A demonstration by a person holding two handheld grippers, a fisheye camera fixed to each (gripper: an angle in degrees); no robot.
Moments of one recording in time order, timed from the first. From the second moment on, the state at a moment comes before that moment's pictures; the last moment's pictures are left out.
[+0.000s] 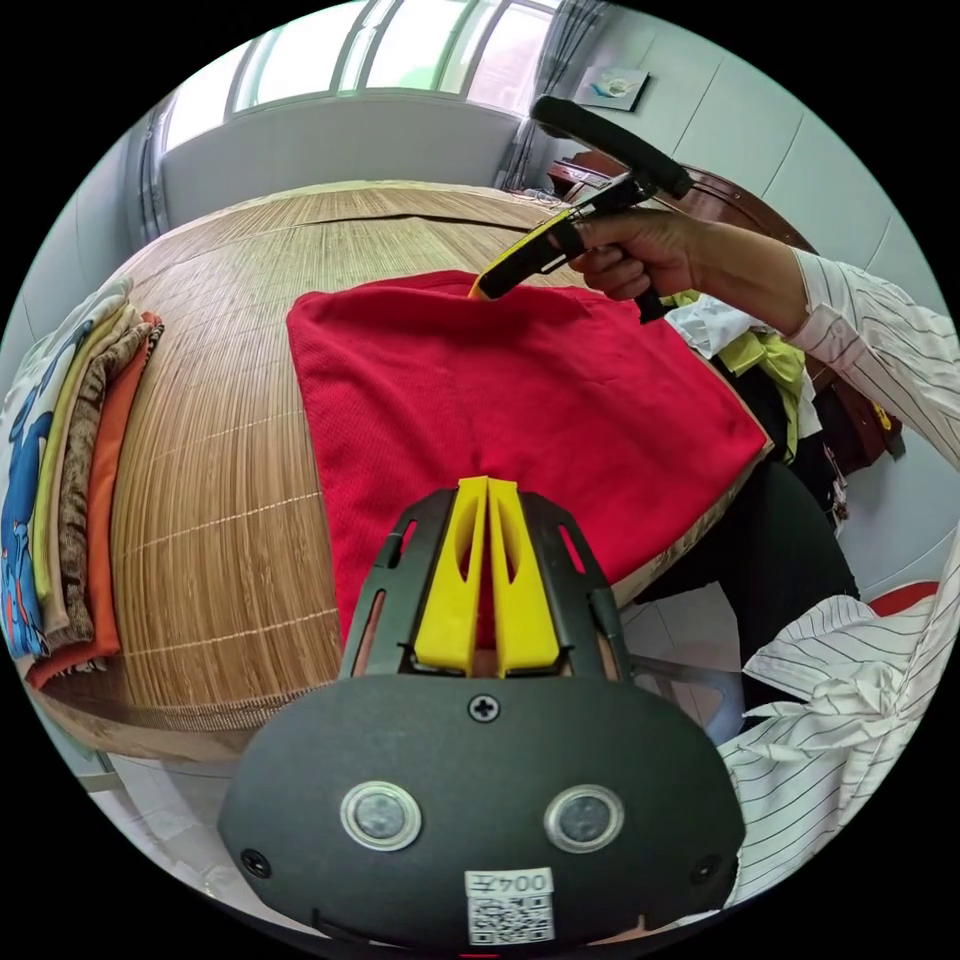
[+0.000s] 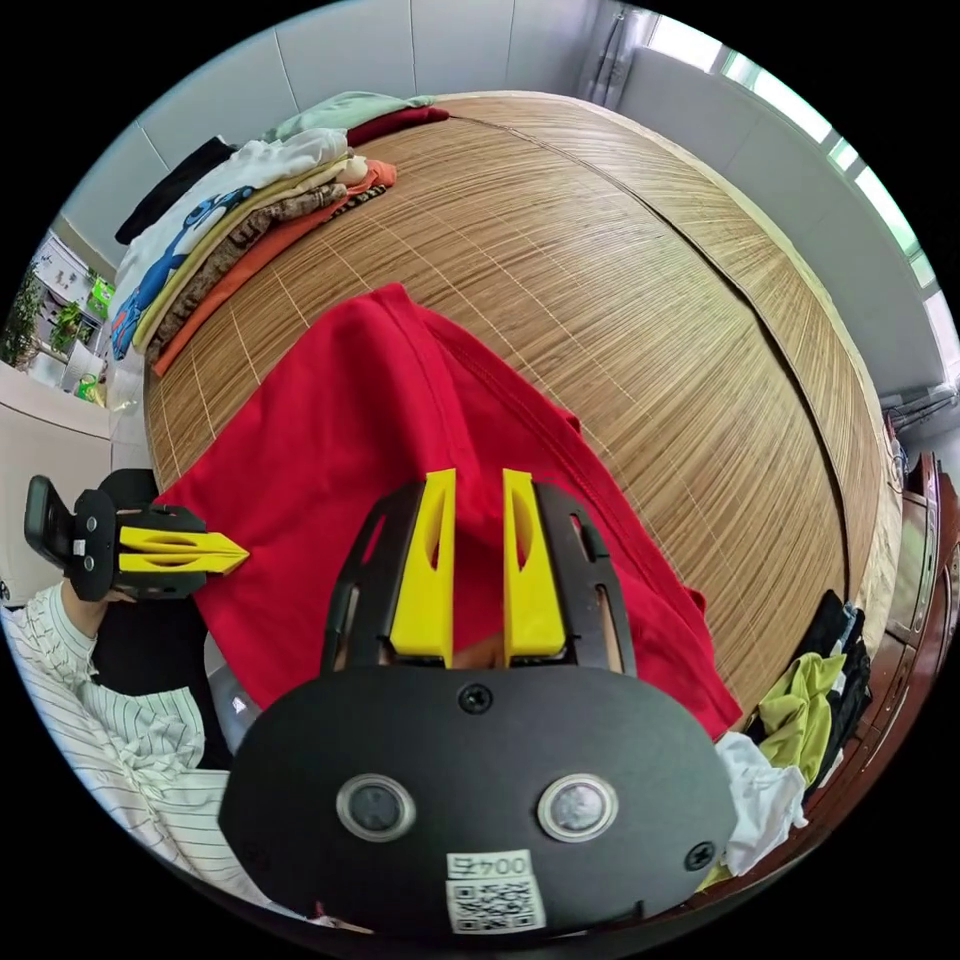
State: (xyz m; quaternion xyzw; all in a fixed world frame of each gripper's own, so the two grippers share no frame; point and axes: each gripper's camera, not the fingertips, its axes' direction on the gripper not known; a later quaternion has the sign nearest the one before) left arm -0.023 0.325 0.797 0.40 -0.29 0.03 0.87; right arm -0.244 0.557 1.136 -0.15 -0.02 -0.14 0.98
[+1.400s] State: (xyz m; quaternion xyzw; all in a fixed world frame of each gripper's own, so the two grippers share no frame) left arm -0.038 0.275 0.650 0.51 -0.23 0.02 0.83; right arm 0.043 0.760 1.055 -0.02 -0.08 0.19 0.98
